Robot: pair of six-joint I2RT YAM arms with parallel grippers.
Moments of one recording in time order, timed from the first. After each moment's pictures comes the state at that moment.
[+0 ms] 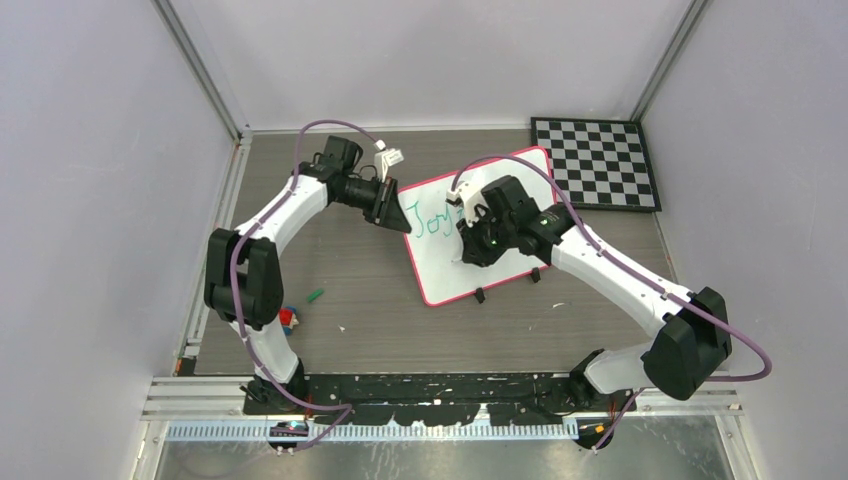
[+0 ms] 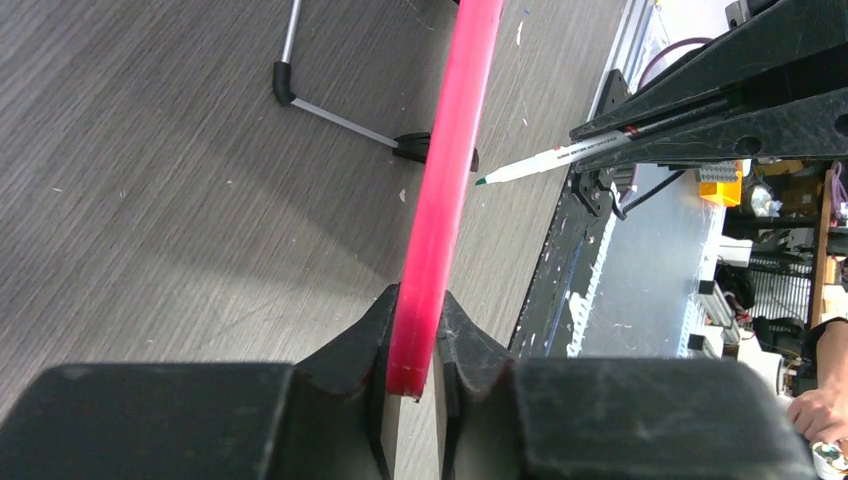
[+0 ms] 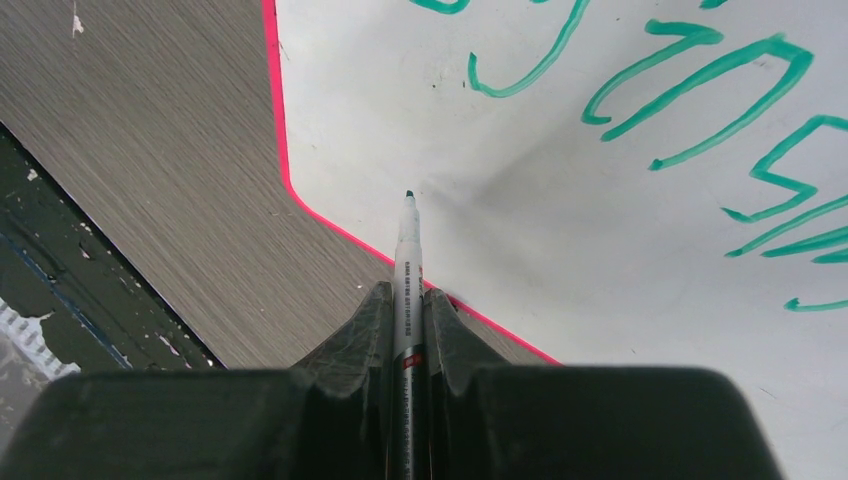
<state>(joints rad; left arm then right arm) -0.30 1.77 1.42 -0.67 0.99 0.10 0.65 1.37 1.15 -0.64 -0.22 -0.07</state>
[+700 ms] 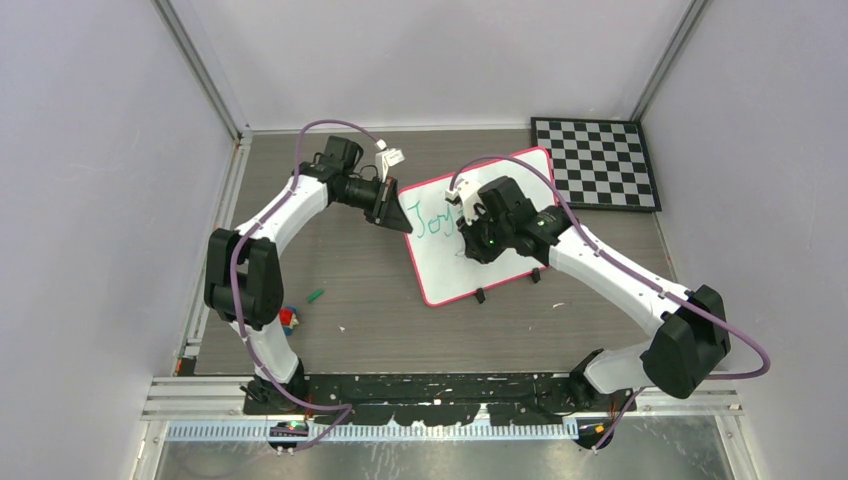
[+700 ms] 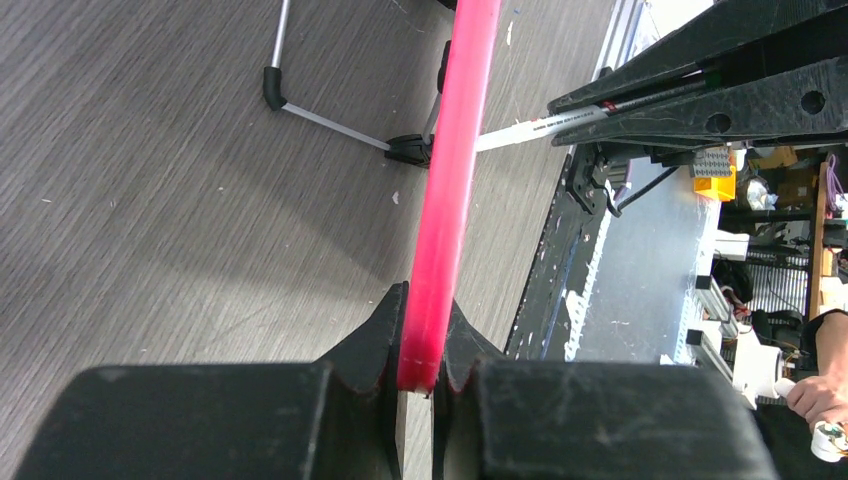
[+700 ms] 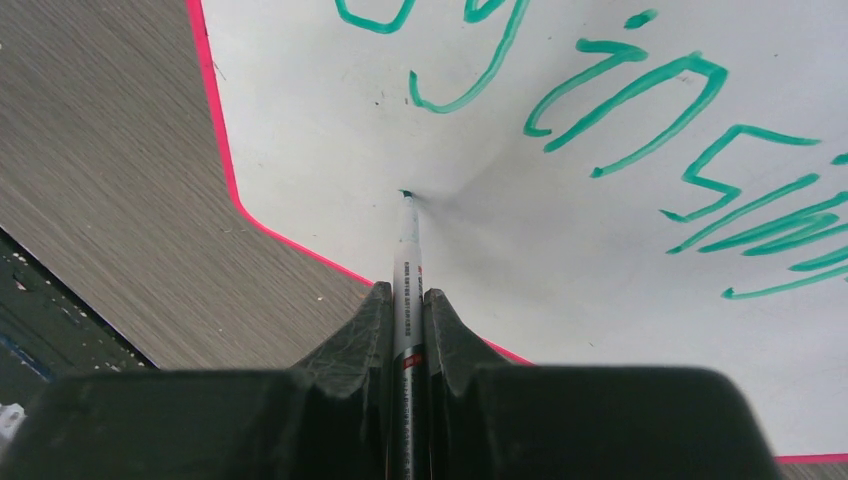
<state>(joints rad) -0.30 1.77 1.42 -0.66 1.00 0.10 0.67 1.38 1.15 -0.62 -0.11 -0.07</state>
